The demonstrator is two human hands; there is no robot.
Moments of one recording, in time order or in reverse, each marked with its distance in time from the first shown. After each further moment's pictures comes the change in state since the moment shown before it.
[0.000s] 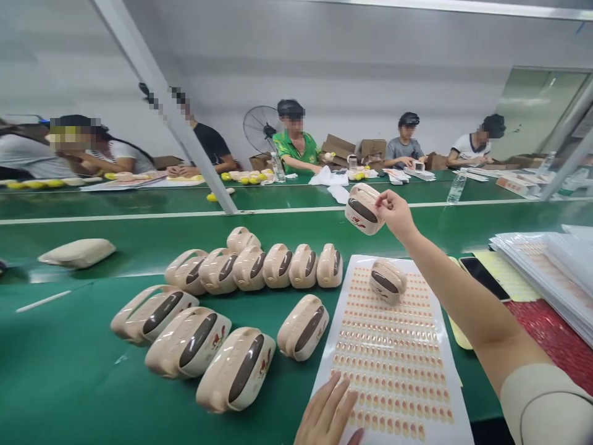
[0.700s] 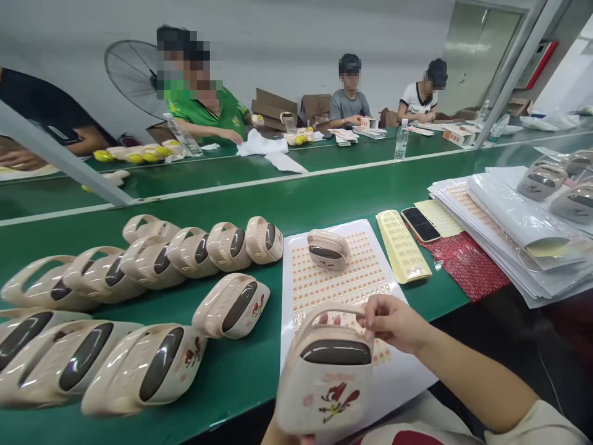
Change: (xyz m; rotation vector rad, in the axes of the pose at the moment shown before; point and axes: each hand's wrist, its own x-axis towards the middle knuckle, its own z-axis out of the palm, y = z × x) left_hand 0.039 0.075 0.033 -1.794 -0.081 -0.362; right_hand -0.261 0.031 -0.086 0.909 -0.422 0.712
